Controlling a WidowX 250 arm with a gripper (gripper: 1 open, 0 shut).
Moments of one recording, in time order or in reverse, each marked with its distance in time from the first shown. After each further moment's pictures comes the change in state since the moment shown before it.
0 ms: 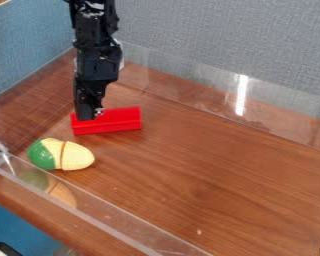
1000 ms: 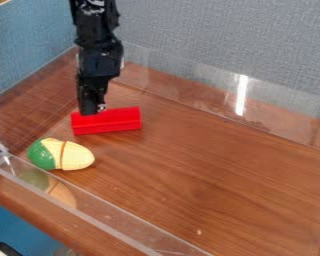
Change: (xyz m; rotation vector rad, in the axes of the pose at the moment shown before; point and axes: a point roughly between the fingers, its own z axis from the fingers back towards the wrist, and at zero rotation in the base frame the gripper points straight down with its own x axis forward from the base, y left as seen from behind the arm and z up) arm 0.007 0.009 0.004 0.043 -0.042 0.004
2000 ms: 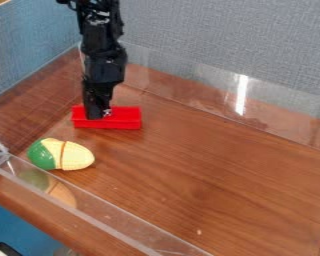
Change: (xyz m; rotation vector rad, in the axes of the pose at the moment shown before) arm 0.009 0.010 -0.019 -0.001 -0.004 0.006
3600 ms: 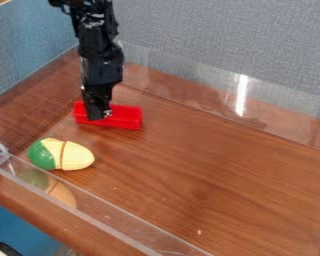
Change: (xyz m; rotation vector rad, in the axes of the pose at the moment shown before) arm 0.002 0.003 -0.003 0.000 -0.059 0.029
